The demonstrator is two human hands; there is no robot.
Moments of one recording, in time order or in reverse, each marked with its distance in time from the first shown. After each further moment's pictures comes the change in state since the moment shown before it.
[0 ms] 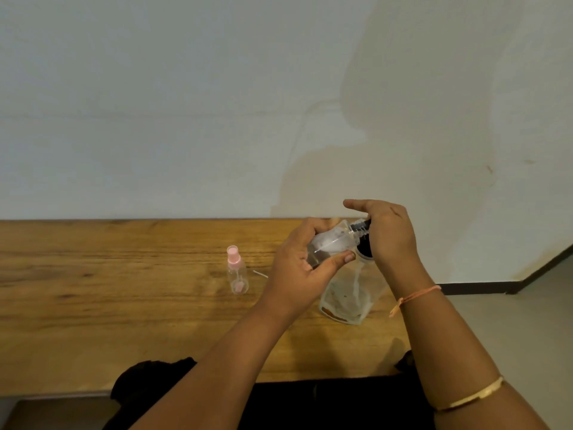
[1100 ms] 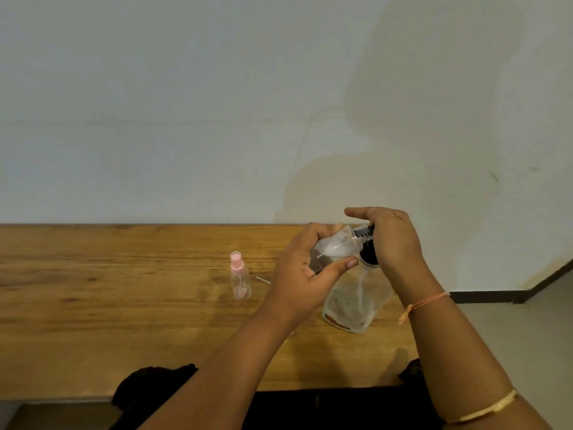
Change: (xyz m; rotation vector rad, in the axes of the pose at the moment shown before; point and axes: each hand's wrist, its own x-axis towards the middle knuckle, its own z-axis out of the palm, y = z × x) left_hand 0.001 -0.001 -0.001 -0.002 0.002 -0.035; right_hand 0.007 0.001 -0.005 -0.104 -0.083 0.007
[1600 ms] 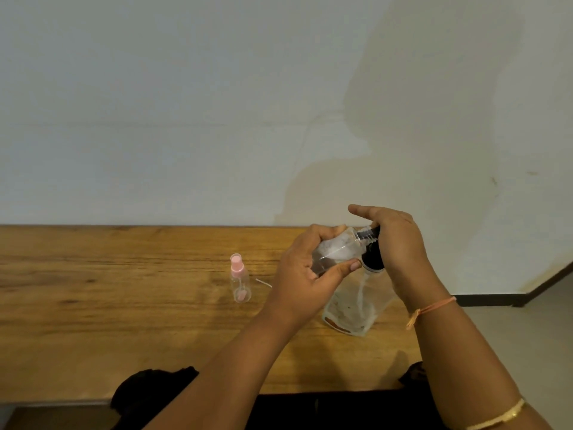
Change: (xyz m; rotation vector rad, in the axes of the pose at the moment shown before) left_hand 0.000 0.004 0.000 -0.009 -0.009 0.030; right_hand -0.002 -0.003 -0.003 0.156 0.029 0.057
